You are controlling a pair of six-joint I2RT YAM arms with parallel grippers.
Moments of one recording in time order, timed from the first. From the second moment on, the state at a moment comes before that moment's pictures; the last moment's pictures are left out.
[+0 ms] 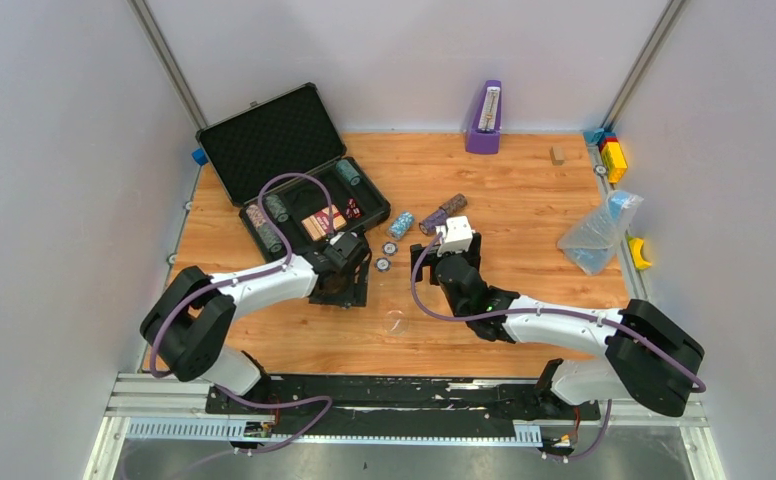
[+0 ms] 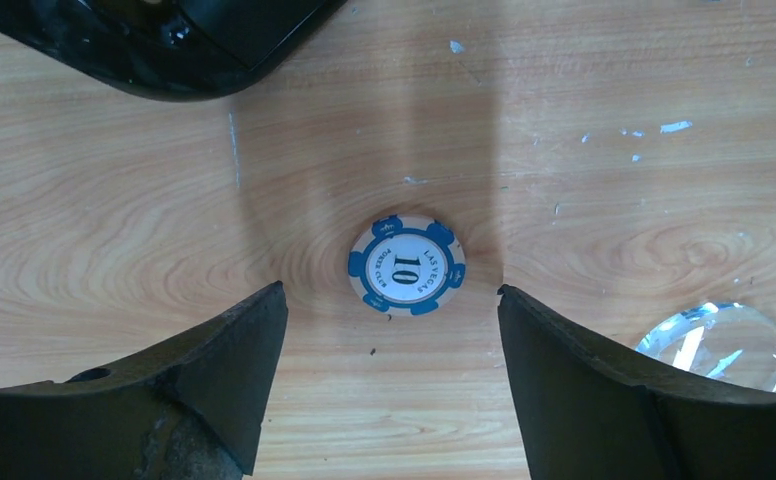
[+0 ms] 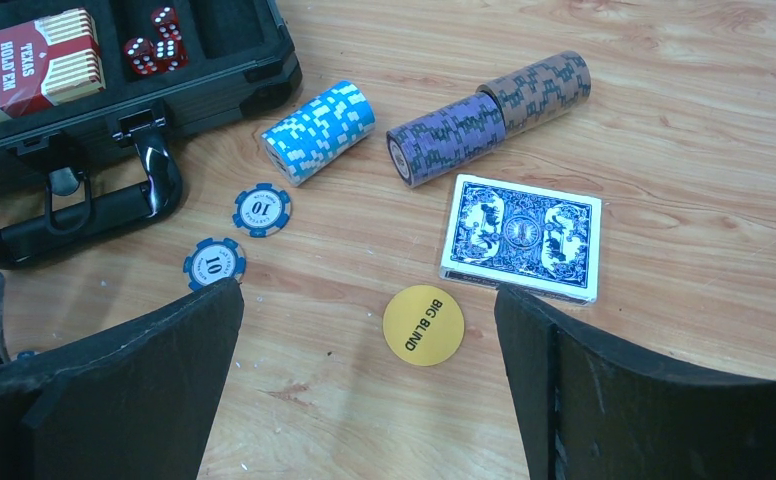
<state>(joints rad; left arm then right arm) -0.74 1.48 0.80 -0.55 -0.21 -0.63 0.96 1.30 0.55 0.37 0.69 0.29</state>
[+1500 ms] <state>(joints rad) -0.74 1.56 0.85 -0.55 -0.23 -0.64 0.96 1.28 0.55 0.37 0.69 0.29</state>
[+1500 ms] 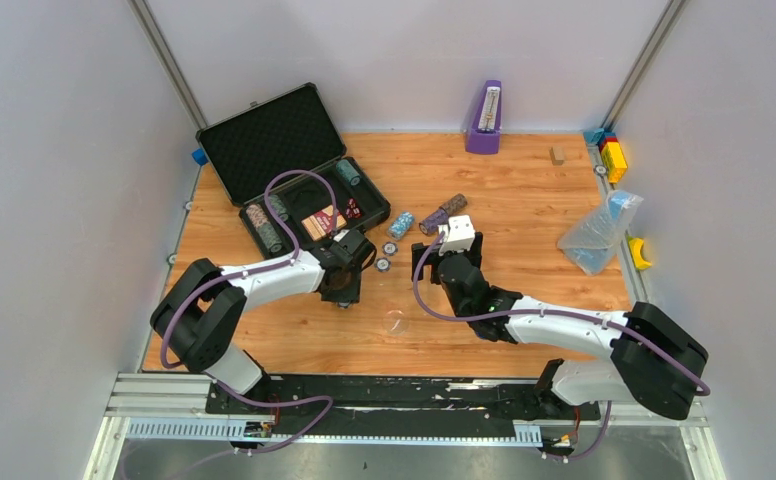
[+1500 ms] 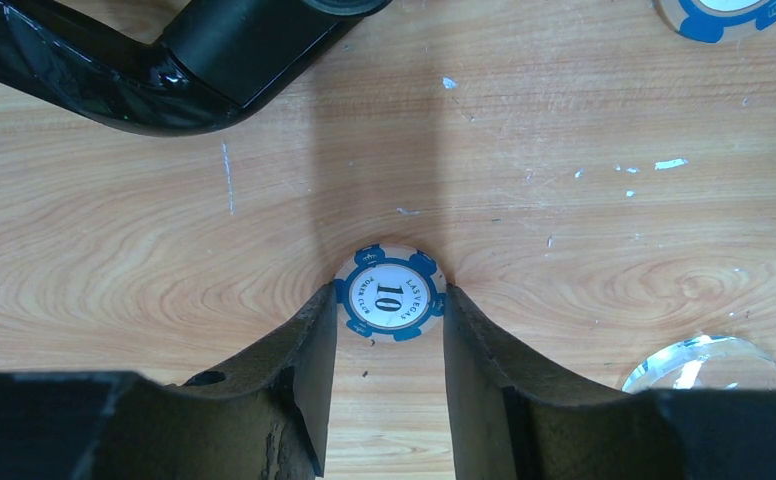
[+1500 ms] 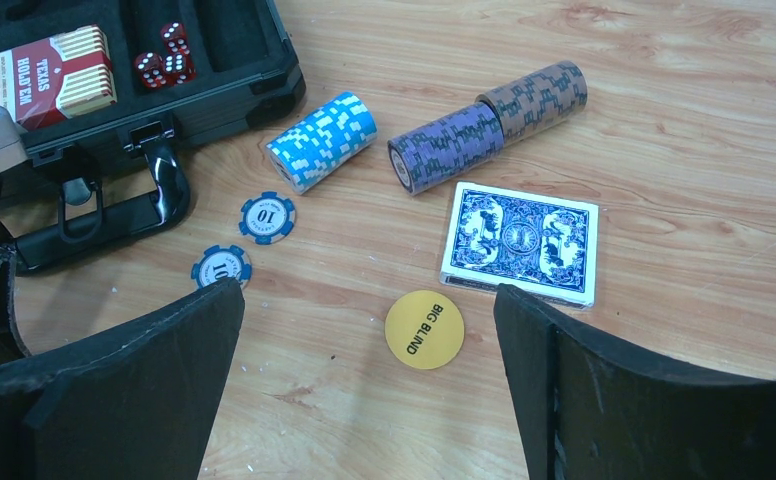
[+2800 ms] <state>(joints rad) -0.74 1.51 0.89 -0.62 -0.17 -0.63 0.96 1.27 0.55 0.36 0.69 0.29</state>
